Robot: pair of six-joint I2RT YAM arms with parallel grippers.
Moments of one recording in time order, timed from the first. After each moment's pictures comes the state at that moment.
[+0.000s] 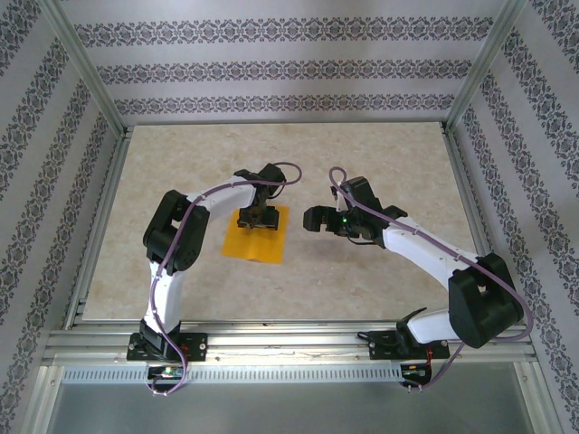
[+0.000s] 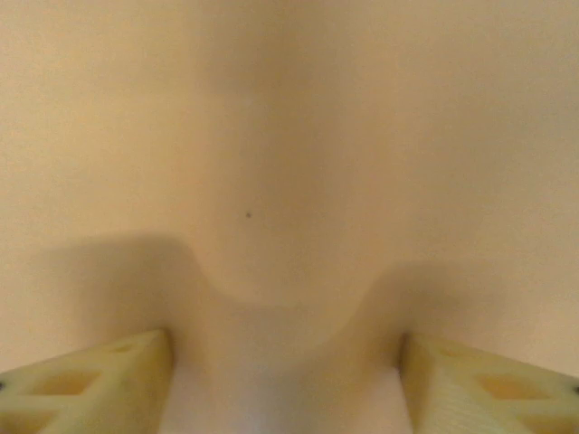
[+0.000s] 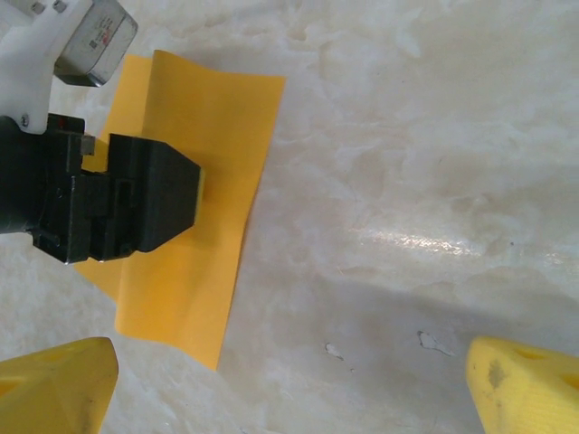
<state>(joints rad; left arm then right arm) -0.53 2.08 1.51 -0.88 -0.04 -0.48 0.48 1.38 0.86 -0.36 -0.28 0.57</state>
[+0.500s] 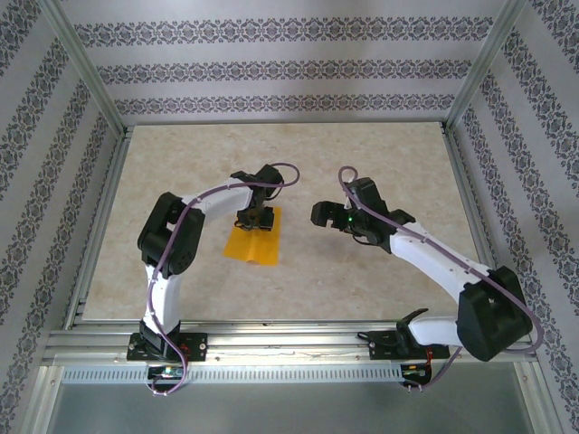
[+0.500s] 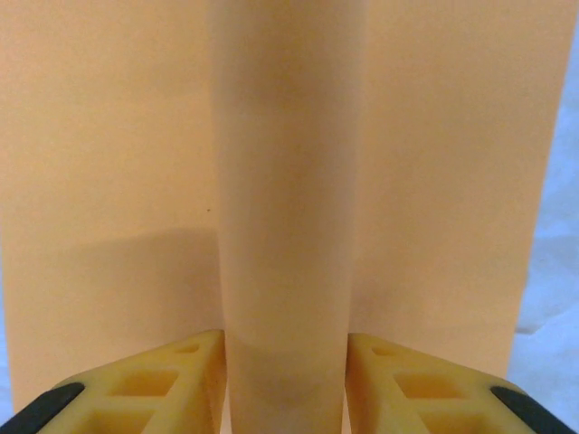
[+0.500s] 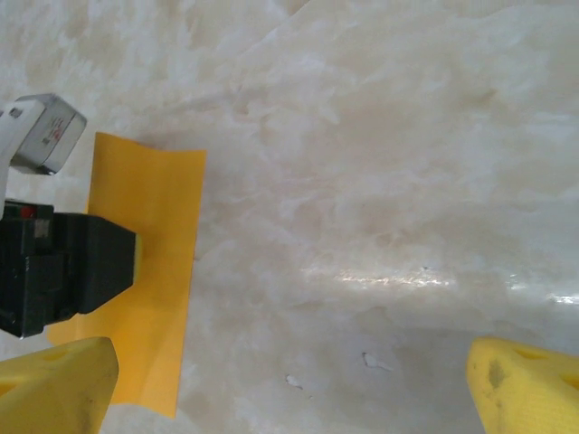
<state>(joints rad) -0.53 2.03 1.46 -0.86 -0.04 -0.49 0.47 1.29 0.83 -0.36 -0.10 0.63</state>
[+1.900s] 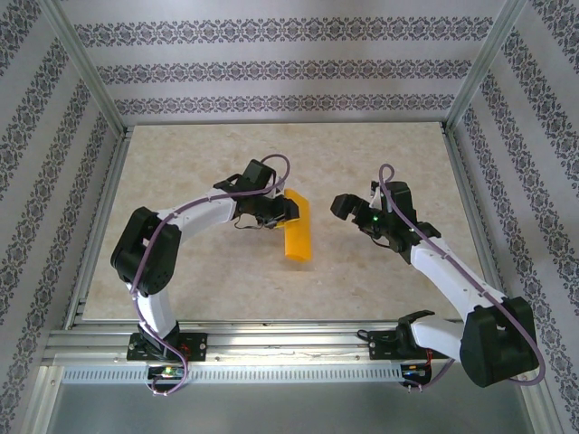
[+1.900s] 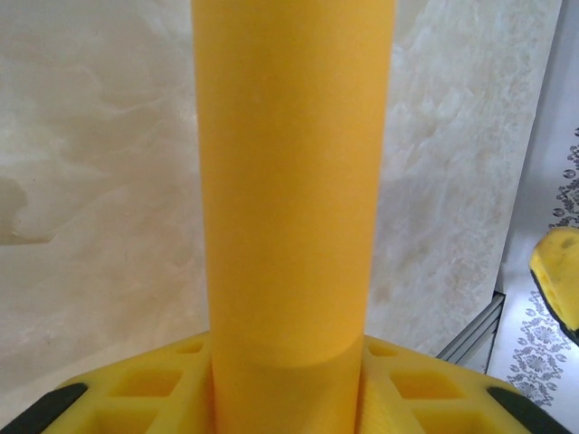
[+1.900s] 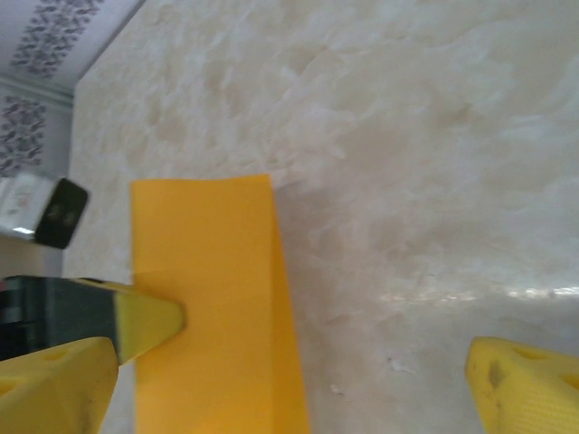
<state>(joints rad) -0.53 1.82 1.23 -0.38 0.53 -0.80 0.26 1.15 0.69 -0.21 -0.37 0.75</state>
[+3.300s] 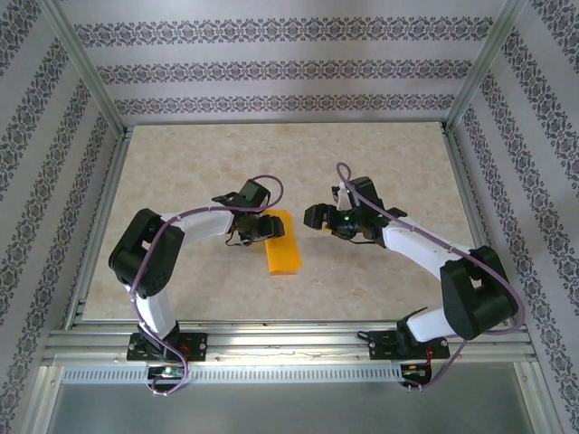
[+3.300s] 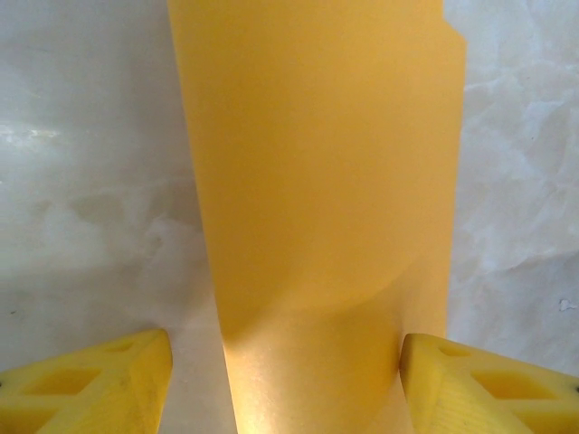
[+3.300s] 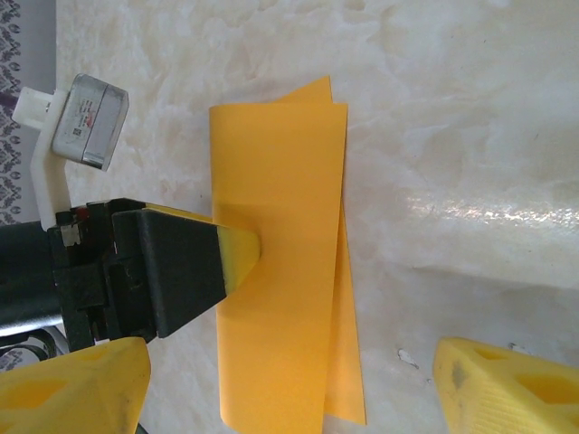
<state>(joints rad) -0.53 1.80 1.07 -0.43 0.23 -0.72 0.42 1.43 0.81 -0.21 -0.50 0.69</state>
